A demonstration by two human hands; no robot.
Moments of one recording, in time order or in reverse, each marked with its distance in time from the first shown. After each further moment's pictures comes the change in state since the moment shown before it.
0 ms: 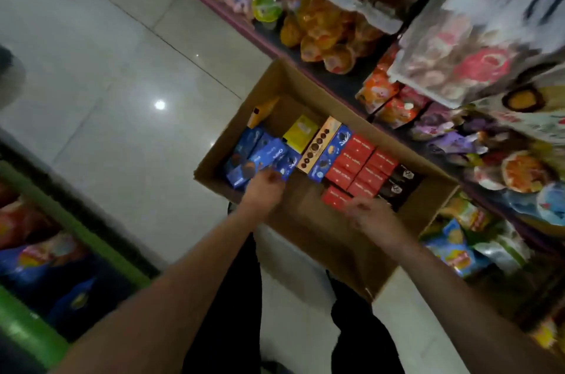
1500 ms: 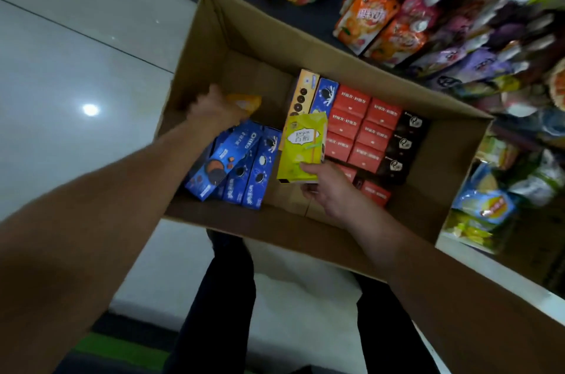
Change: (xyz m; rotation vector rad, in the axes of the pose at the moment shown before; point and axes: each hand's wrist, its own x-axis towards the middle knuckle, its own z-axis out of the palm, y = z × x) left_hand 0.279 -0.010 -0.004 0.517 -0.008 0.003; right_hand 0.166 0.014 0.124 0.867 0.106 0.397
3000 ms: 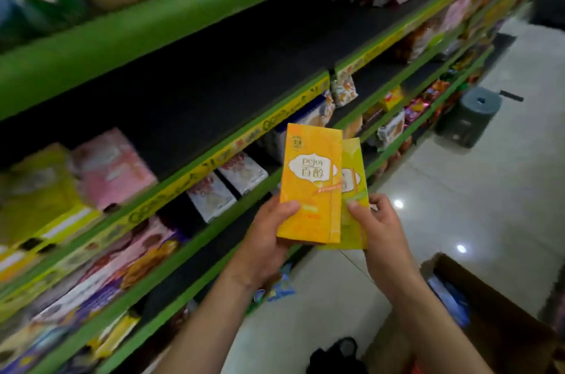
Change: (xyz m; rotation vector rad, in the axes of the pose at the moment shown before) left_hand -1.074 -0.001 0.142 -2.239 1.560 0.191; right_hand -0.744 0.177 -0.178 -1.252 -1.544 -0.536
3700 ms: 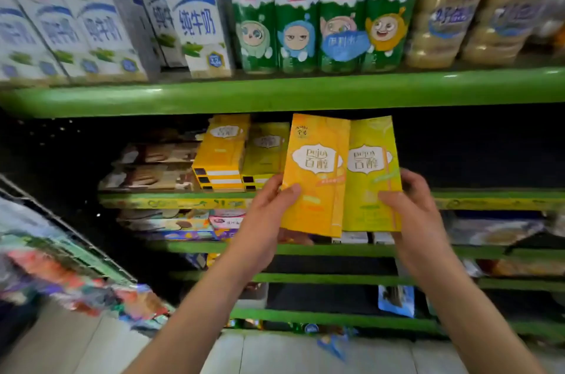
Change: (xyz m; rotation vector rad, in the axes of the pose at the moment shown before) left_hand -0.129 0.111 -0.075 0.026 0.730 0.459; right_hand 0.028 -0.060 0.200 -0.158 -0.764 -0.036
